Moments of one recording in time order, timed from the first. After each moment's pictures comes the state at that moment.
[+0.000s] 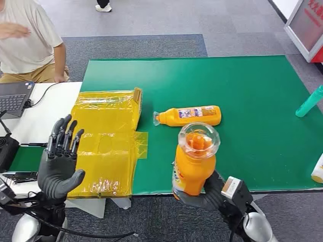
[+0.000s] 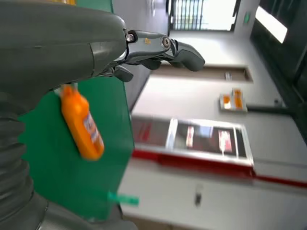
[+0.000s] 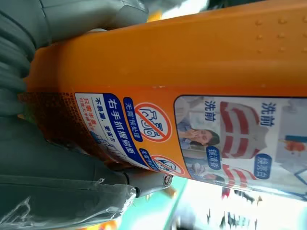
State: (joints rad) left arm 0.11 -0.03 -0.20 -1.87 0.30 -0.36 -0.33; right arm 0.03 -0.09 0.40 -1.74 -0.04 0.21 -0.29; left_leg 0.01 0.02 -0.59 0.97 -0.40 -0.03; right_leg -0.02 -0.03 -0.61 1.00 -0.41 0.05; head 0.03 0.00
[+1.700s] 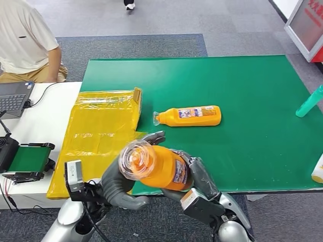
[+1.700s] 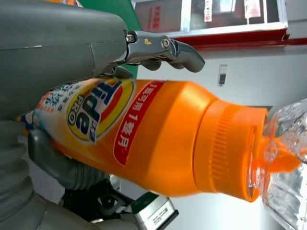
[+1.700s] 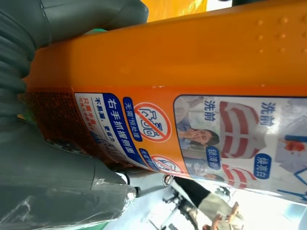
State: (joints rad) left arm -0.10 -0.02 -0.58 -1.71 0.29 -0.48 -0.23; right arm 0.01 -0.03 0.52 -1.75 0.37 -0.09 -0.25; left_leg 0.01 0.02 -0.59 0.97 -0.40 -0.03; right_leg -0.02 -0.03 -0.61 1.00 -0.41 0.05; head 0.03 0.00
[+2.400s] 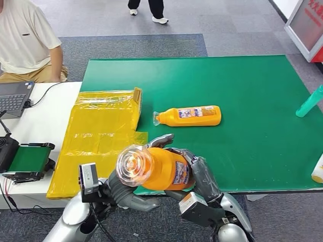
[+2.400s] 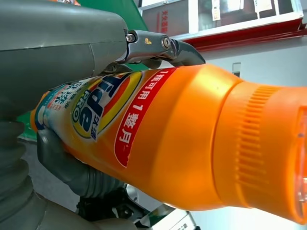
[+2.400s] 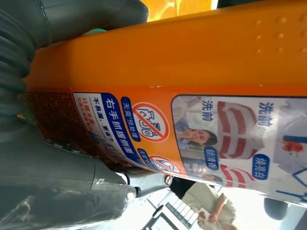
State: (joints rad) left arm -0.13 -0.01 -0.63 -1.70 0.20 -0.44 -0.22; right arm 0.02 -0.03 0.53 -1.77 0.44 -0.14 -0.25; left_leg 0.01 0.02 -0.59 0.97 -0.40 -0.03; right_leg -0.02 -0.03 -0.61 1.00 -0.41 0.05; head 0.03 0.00
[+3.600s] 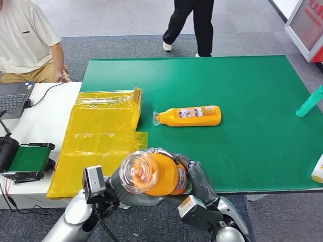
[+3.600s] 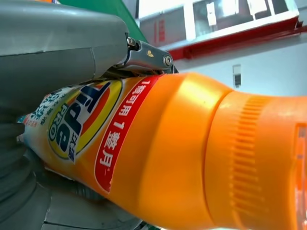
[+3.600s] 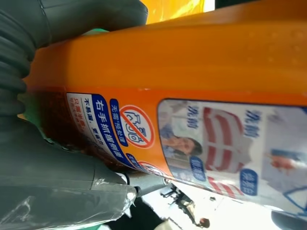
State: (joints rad) left arm -0.16 -0.01 -0.66 -1.70 0.12 -0.39 -0.24; right arm 0.04 -0.03 0.55 -1.76 0.39 -0.14 -0.24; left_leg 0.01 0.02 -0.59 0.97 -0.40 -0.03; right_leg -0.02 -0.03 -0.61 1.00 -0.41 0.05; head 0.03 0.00
